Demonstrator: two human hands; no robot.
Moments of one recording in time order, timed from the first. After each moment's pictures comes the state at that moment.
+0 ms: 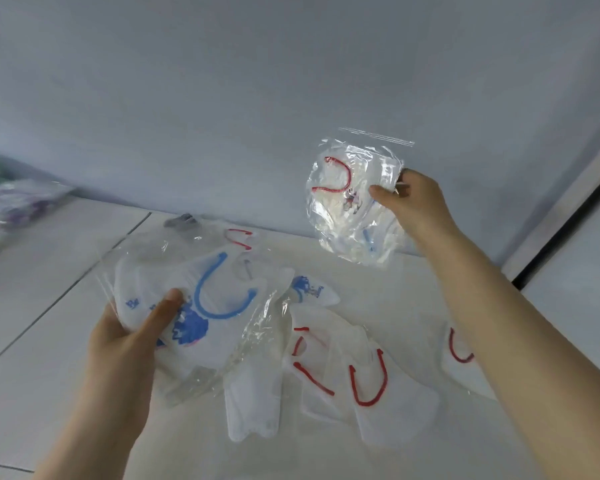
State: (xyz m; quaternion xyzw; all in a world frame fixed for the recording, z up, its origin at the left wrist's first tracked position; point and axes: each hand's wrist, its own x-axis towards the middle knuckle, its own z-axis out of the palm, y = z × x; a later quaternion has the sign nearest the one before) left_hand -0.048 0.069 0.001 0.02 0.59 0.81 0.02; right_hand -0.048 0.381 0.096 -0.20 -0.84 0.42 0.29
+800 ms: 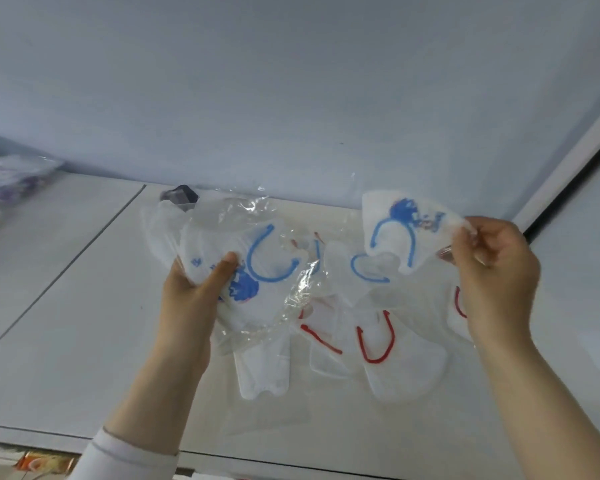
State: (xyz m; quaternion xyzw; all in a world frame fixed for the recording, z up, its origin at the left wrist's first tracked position) left_hand -0.049 0.112 -0.003 0.02 0.60 0.79 0.08; right_hand 0.067 0.349 0.032 -0.26 -0.70 0.47 0.47
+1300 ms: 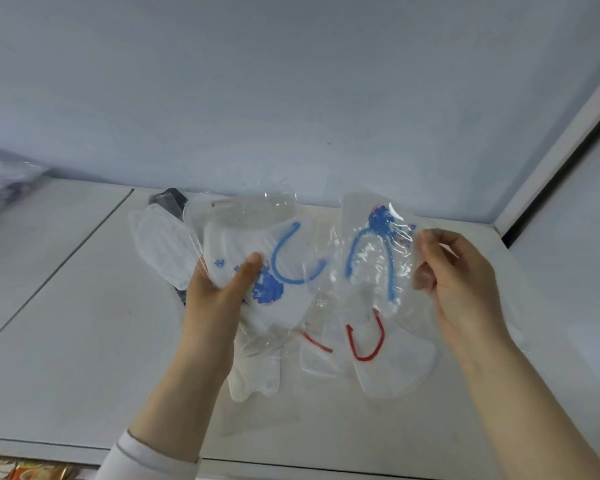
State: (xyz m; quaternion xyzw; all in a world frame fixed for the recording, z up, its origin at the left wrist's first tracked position) left_hand -0.030 0.137 0.005 0.07 0.58 0.80 0.11; right_hand 0.070 0.333 0.036 -0.27 -0.63 0.64 0.36
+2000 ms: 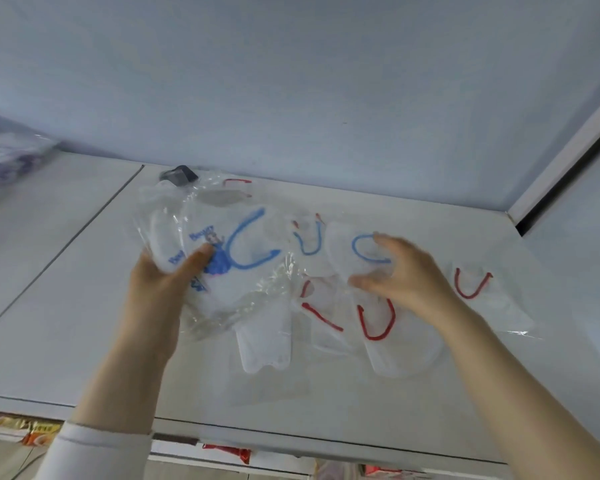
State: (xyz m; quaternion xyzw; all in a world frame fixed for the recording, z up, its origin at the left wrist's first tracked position) left_hand -0.058 0.080 -0.015 0.05 0.63 0.78 0.05; right_hand 0.038 0.343 -0.012 -0.23 -0.94 0.24 0.06
